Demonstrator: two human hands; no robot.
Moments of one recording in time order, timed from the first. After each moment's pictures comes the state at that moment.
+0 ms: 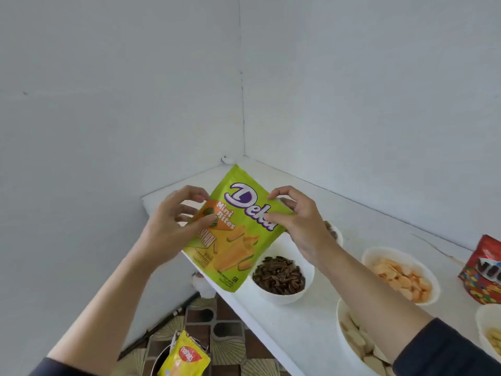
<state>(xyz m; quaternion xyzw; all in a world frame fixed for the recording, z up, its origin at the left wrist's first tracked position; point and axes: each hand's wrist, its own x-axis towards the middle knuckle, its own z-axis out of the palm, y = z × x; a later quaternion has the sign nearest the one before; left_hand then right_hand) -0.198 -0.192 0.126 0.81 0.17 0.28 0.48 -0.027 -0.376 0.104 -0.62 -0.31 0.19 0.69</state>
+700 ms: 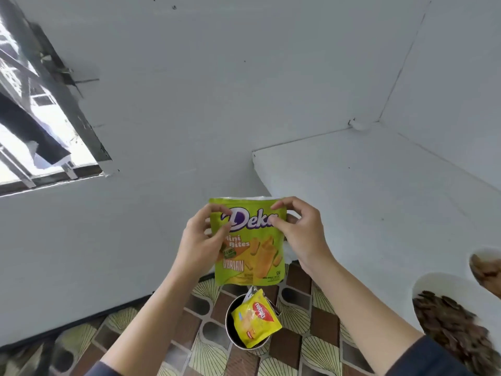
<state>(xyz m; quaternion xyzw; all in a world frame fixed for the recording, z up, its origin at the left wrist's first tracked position) -0.317 -0.023 0.017 0.65 0.42 0.34 0.53 -0.134 -0.097 -0.004 -0.62 -0.34 0.31 0.64</state>
